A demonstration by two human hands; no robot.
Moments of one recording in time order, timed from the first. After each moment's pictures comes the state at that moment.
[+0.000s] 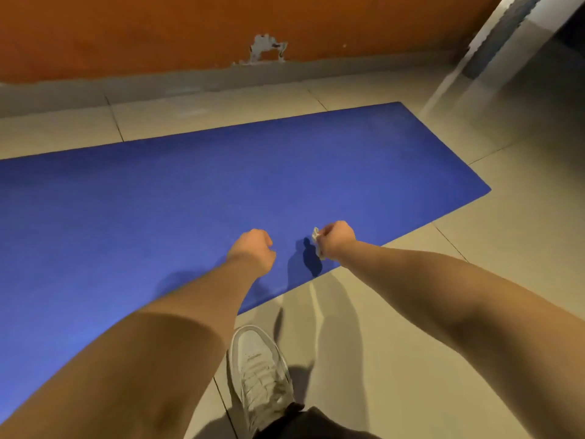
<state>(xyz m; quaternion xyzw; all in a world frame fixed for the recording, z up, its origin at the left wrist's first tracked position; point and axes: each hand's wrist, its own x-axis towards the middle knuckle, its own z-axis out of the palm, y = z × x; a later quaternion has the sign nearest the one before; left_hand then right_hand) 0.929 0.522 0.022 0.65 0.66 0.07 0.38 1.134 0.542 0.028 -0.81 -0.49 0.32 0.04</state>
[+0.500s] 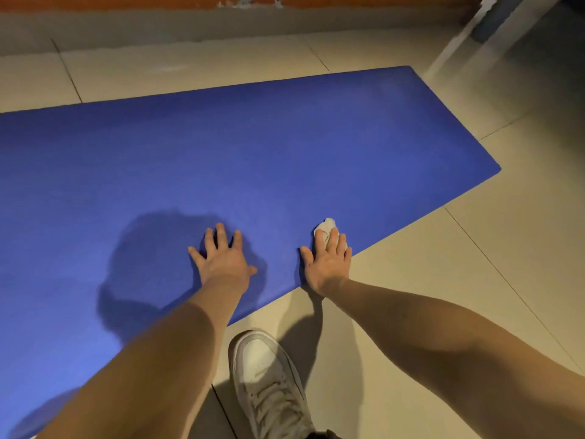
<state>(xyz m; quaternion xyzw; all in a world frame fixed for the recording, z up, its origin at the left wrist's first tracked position) 0.893 0.529 -0.074 0.68 0.68 -0.13 0.24 1.109 0.502 -0.093 -0.81 -0.56 0.17 -0.10</state>
